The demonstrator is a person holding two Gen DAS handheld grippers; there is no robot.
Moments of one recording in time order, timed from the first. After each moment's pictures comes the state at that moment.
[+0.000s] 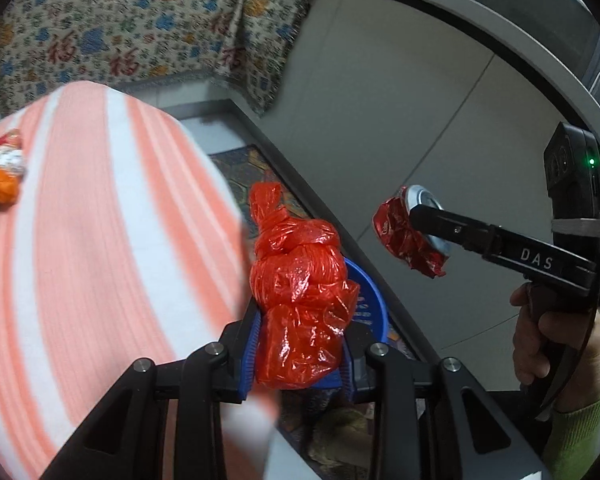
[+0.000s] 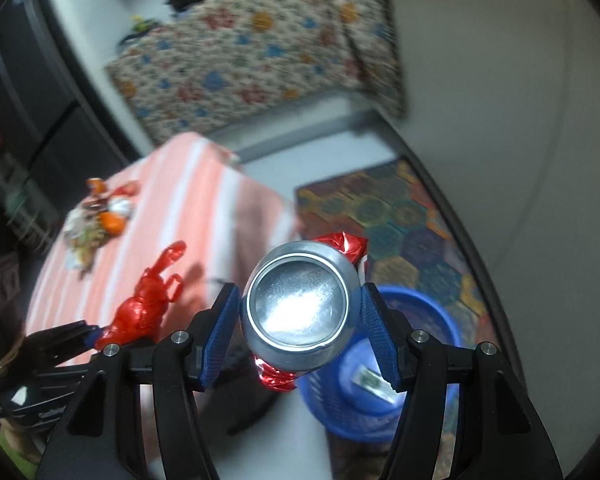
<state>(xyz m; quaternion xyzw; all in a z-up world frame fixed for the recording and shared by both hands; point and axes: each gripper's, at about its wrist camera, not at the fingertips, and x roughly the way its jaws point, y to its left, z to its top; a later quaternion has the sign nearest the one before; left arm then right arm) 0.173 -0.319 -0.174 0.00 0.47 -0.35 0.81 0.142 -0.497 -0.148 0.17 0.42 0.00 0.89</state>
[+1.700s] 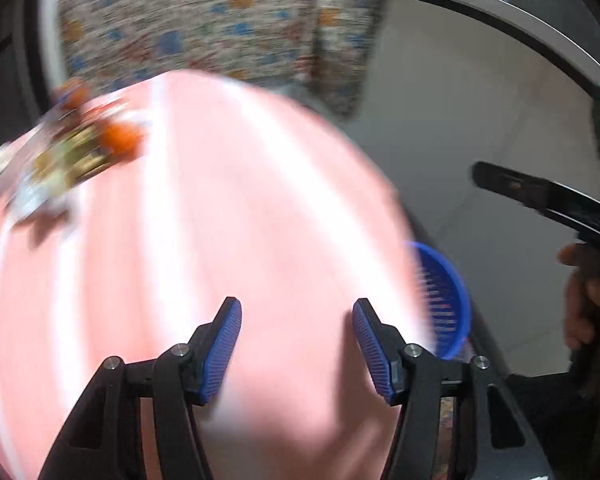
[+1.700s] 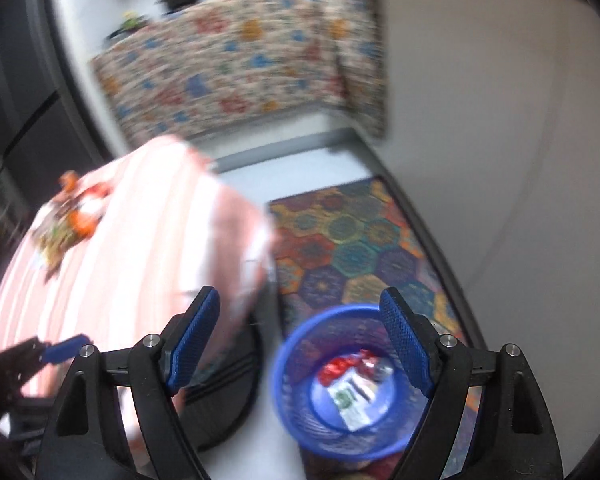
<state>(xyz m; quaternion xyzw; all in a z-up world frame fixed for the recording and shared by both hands) 0.159 -0.214 -0.197 0.03 0.45 -0.22 0.87 0.156 -0.417 -0.144 0.09 0.38 0.00 0.92</state>
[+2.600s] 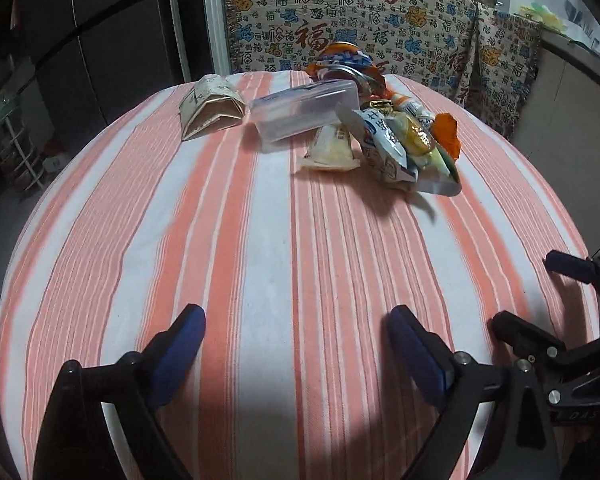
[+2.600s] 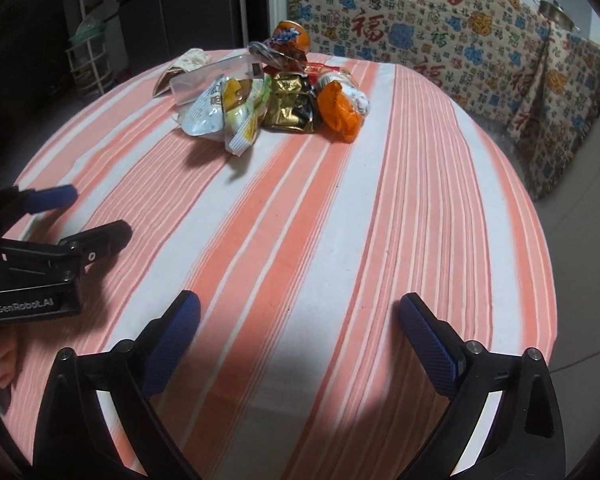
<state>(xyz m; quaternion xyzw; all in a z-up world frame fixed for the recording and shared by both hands) 0.179 -0.030 -0.205 0.01 0.44 0.00 0.90 0.209 -0.174 -0.187 -0.08 0.44 0.16 0.88</state>
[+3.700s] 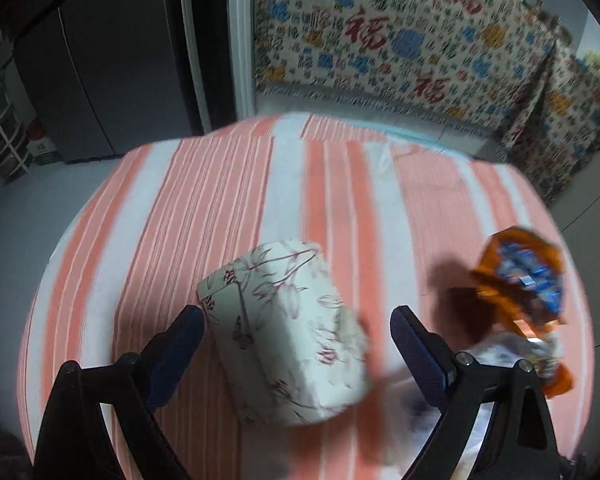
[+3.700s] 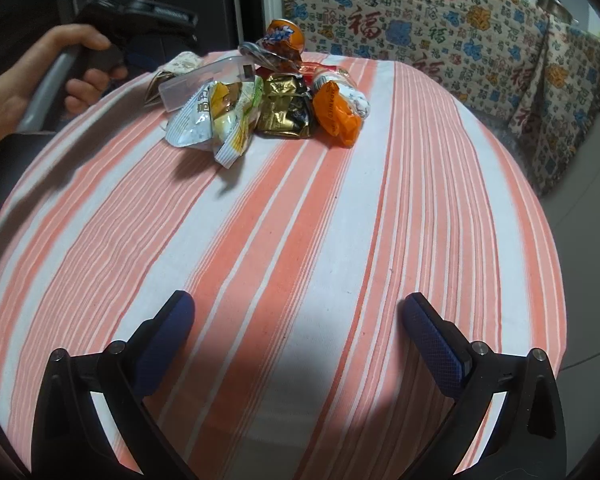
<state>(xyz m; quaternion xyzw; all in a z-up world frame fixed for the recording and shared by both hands) 0.421 0.055 -0.184 -0.04 0.51 0.01 0.86 0.218 -0.174 -0.190 -0.07 0.44 0.16 0.88</state>
